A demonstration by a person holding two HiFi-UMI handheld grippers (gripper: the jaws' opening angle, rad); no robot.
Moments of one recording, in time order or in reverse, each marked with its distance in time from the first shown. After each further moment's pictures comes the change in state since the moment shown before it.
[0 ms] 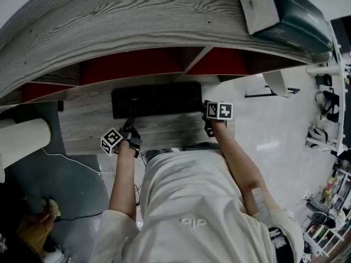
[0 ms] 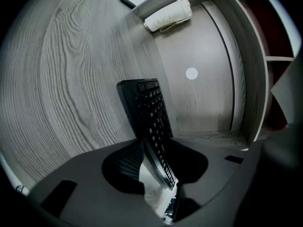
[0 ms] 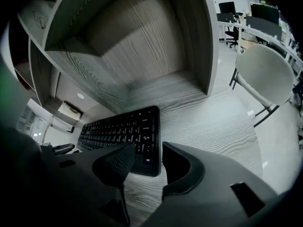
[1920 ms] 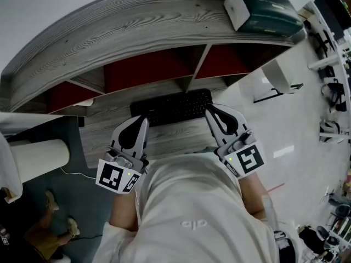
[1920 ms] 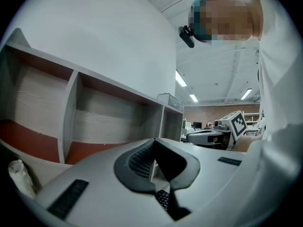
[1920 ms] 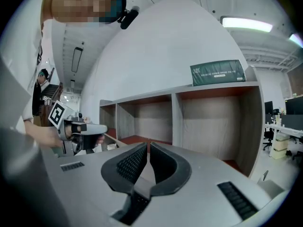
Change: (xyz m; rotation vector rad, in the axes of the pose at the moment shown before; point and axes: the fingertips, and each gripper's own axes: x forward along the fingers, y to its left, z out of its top) left arm -0.196 -0.368 -0.028 1.461 -0.239 -0.643; right arm -0.307 0.299 0.085 -0.746 -0.872 0.183
